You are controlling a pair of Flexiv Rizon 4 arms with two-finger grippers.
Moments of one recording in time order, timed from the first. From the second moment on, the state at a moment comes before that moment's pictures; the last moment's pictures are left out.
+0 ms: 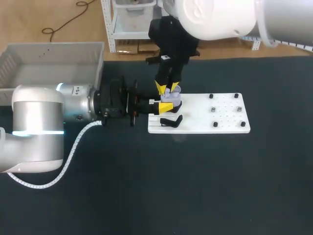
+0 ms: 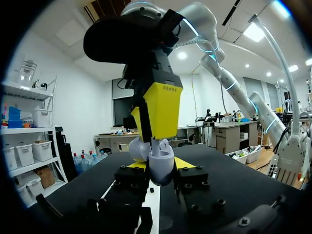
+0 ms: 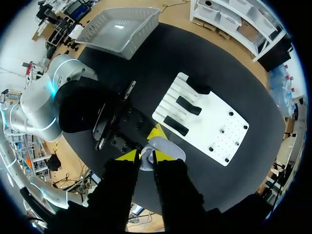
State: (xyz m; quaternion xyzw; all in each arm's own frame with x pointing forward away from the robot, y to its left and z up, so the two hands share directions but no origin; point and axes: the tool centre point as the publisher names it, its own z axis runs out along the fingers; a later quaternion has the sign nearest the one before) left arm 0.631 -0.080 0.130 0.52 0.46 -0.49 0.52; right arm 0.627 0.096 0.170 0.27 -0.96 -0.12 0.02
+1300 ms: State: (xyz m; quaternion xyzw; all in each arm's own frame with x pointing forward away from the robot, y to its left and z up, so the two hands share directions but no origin) left arm 0.631 -0.080 0.129 0.52 0.46 -0.49 0.52; right arm 0.619 0.085 0.202 0.23 -0.97 -0.11 0.01
